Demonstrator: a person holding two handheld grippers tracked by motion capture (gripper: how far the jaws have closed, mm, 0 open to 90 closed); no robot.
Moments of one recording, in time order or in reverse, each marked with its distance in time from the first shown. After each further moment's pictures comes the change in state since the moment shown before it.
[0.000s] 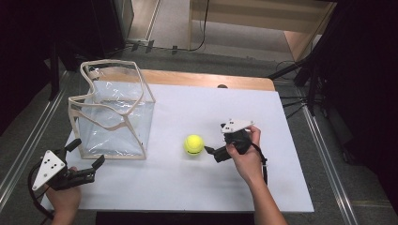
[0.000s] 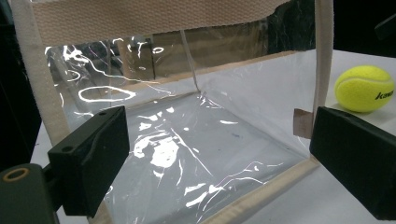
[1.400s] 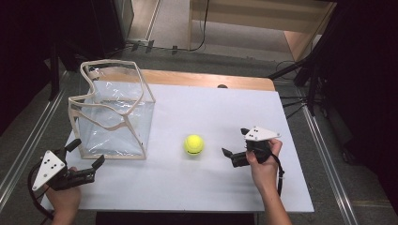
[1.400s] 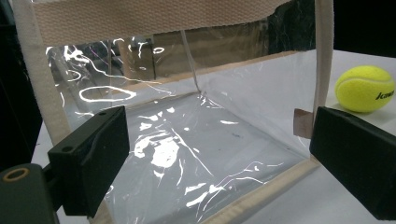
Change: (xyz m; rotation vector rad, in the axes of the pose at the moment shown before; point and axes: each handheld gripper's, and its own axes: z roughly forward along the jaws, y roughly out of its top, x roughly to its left) left arm 0.000 0.000 0.000 0.001 0.003 0.002; right arm -0.012 -0.043 -0.039 -0.098 -0.101 0.100
